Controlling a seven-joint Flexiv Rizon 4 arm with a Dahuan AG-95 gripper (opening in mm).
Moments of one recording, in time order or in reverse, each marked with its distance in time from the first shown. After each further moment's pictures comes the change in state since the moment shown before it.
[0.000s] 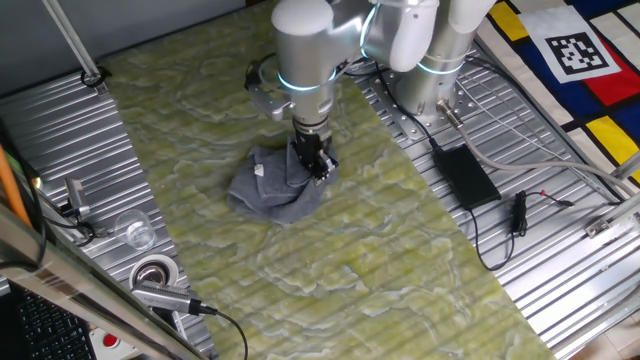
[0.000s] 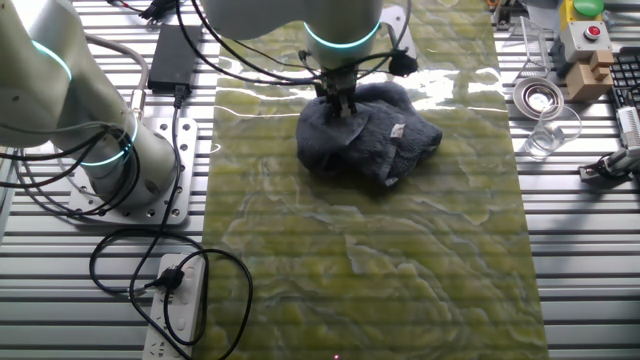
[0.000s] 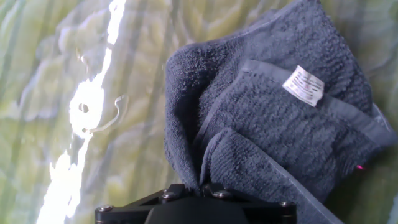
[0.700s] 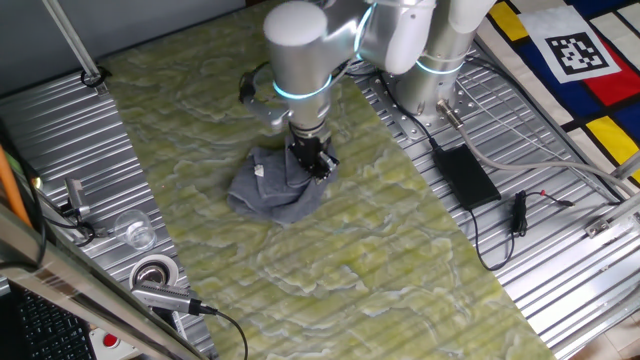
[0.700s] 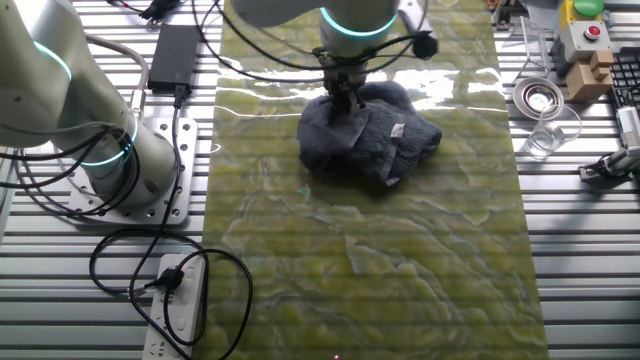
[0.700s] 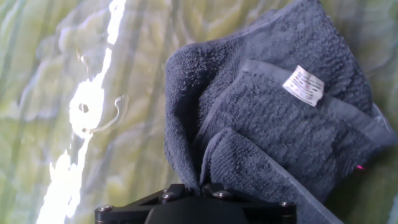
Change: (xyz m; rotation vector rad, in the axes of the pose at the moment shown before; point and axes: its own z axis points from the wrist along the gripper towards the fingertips) arm -0.002 0.000 0.000 -0.002 0.112 -0.211
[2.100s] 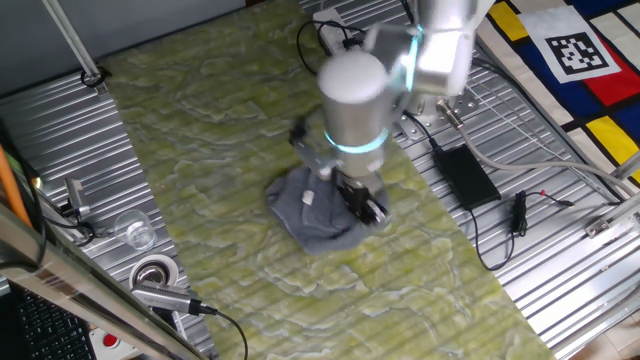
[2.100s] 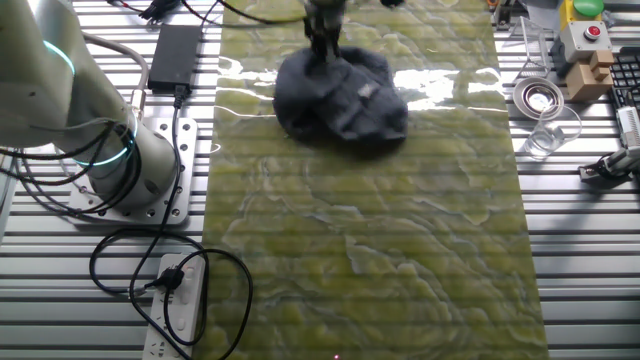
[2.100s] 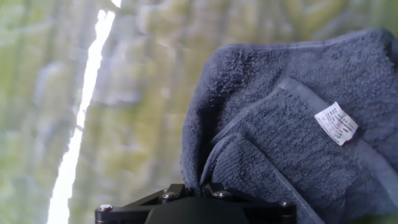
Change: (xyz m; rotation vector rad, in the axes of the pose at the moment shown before) arm -0.031 0.153 0.019 -0.029 -0.039 0.263
